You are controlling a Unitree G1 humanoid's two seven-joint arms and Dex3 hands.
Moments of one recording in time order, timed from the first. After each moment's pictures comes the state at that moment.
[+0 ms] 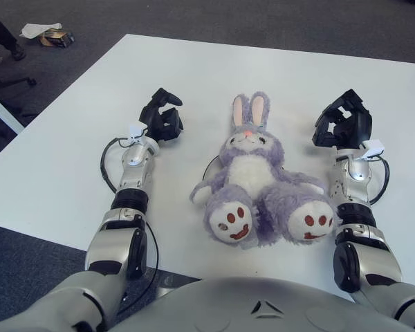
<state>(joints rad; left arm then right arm) -0.45 0.10 0.16 0.73 -0.11 -0.51 -0.28 -0.35 -0.17 -0.31 0.61 0.17 -0.63 0.10</state>
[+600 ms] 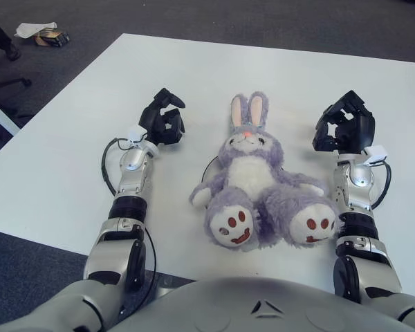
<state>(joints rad) -0.38 0.09 0.13 0.59 -0.11 -0.50 -0.31 -0.26 -0.15 -0.26 0.43 0.17 -0.57 0.10</state>
